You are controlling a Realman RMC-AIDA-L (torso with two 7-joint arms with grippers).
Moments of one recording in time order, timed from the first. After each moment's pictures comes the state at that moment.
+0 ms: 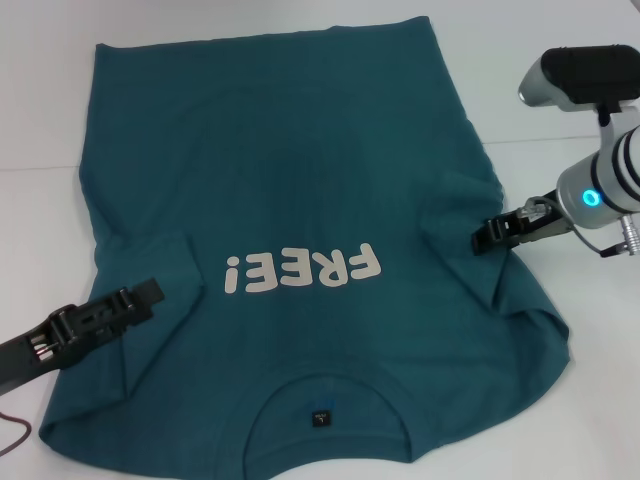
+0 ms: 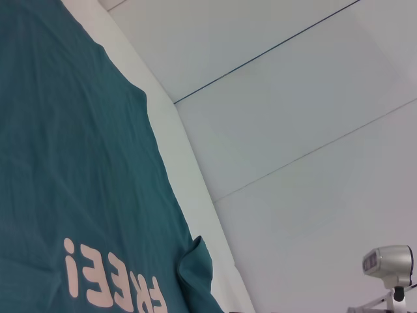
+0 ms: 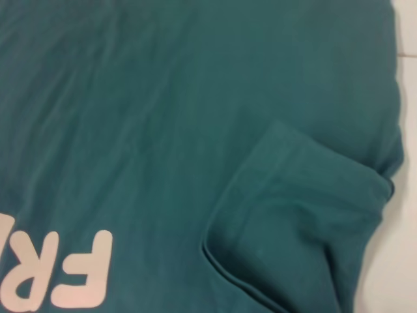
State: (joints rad) left arm -0.41 -2.11 0.37 0.59 1.99 1.63 -2.04; right arm 0.86 2.05 -0.98 -0.73 -2.79 -1.05 2.78
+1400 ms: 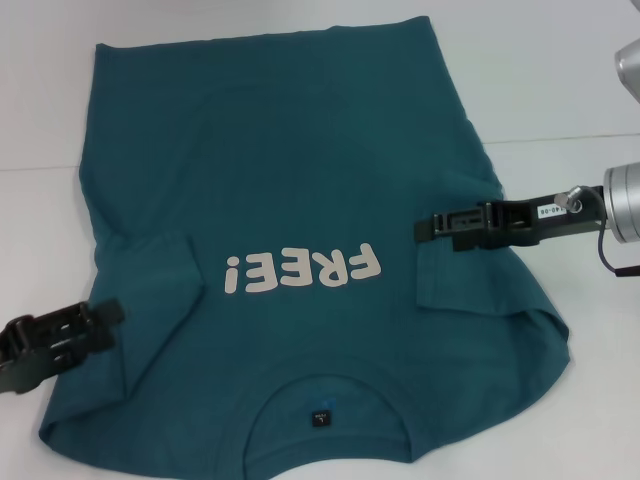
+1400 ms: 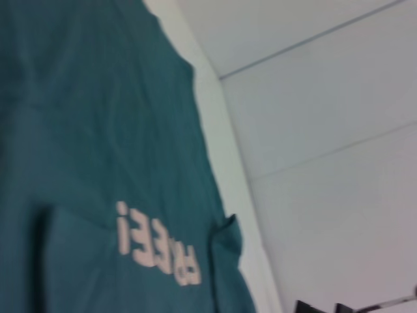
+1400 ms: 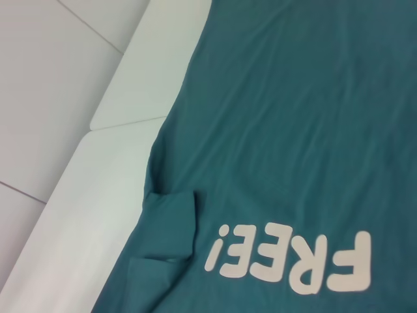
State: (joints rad) left arm -0.39 -2.07 0.38 0.69 2.07 1.67 -2.28; right arm 0.71 1.97 -0.79 -0.73 -2.19 -1.40 2.43
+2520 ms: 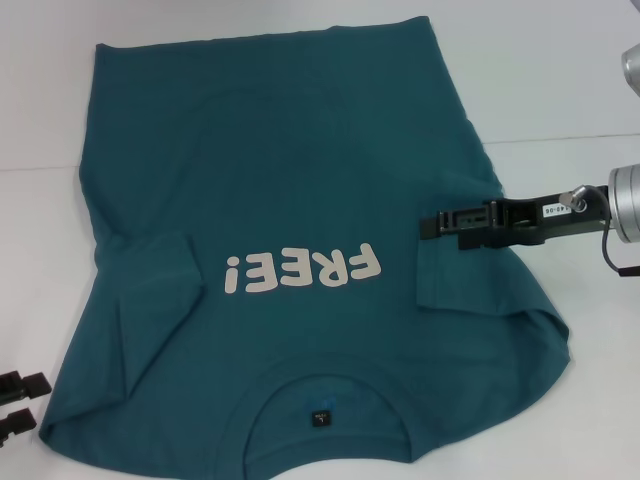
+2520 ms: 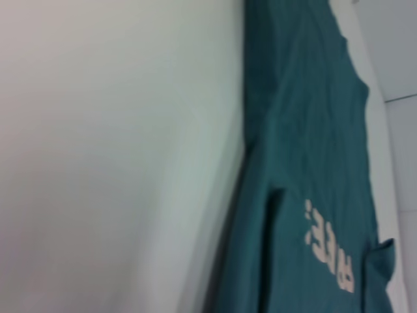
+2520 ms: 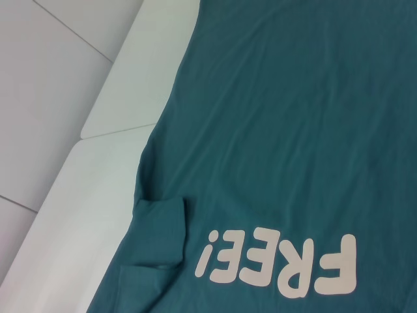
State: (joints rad) left arm -0.36 -2.04 0.25 0.76 2.36 1.60 -2.45; right arm 0.70 1.97 -0.79 -0.73 -2.18 -1.38 2.43
